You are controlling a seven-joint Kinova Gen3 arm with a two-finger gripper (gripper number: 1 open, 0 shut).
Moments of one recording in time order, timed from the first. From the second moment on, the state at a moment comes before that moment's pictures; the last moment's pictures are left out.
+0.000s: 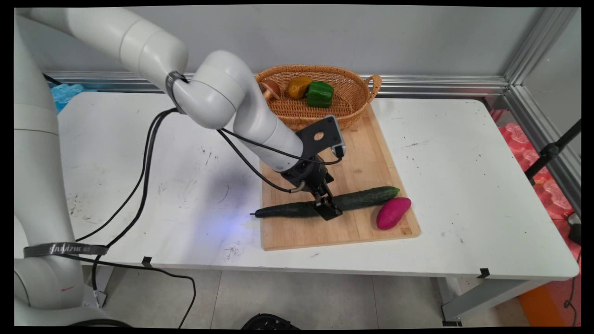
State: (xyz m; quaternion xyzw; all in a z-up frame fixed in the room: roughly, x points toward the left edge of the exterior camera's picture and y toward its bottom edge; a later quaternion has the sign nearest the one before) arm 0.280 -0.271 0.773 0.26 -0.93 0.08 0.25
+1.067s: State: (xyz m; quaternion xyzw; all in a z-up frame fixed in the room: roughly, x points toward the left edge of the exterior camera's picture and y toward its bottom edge) arm 0.268 -0.285 0.782 0.29 -0.91 0.08 0.27
